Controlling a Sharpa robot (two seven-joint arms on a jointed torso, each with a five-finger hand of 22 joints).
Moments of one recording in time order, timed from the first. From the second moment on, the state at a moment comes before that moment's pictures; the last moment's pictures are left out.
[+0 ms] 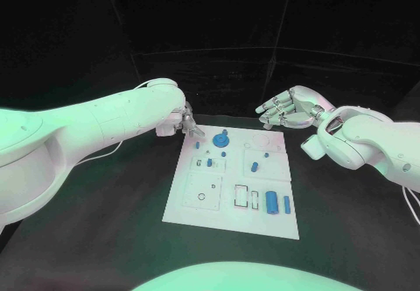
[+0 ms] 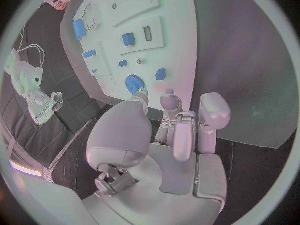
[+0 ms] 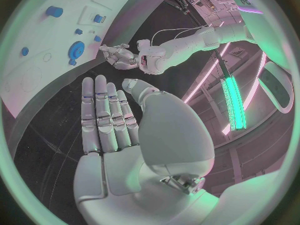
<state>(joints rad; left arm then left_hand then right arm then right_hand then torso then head) 1.37 -0.41 -0.15 0.85 -1.01 0.30 -0.55 1.13 -0.01 -0.01 0.29 0.09 0.77 0.10 0.64 0.42 1.21 0.02 1.06 0.86 1.47 -0.05 1.55 1.31 0.11 1.31 0.07 1.23 1.07 1.30 -0.82 -0.05 1.50 -0.75 -0.25 0.17 1.38 -0.11 0.36 0.03 0.44 0.97 0.21 0.08 0.07 1.16 0.14 0.11 0.07 1.25 0.07 0.06 0.41 0.16 0.89 0.17 0.53 0.57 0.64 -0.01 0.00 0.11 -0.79</state>
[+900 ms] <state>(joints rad) 1.34 -0.37 -0.14 0.80 -1.04 0.35 -0.51 1.17 0.02 -0.03 0.28 0.09 0.82 0.09 0.64 0.39 1.23 0.01 1.08 0.88 1.47 -0.05 1.56 1.31 0.11 1.33 0.06 1.26 1.11 1.30 -0.81 -0.05 1.49 -0.75 -0.25 0.17 1.38 -0.11 0.36 0.03 0.44 0.97 0.21 0.08 0.07 1.16 0.14 0.11 0.07 1.25 0.07 0.06 0.41 0.16 0.89 0.17 0.53 0.56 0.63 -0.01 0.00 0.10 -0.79</state>
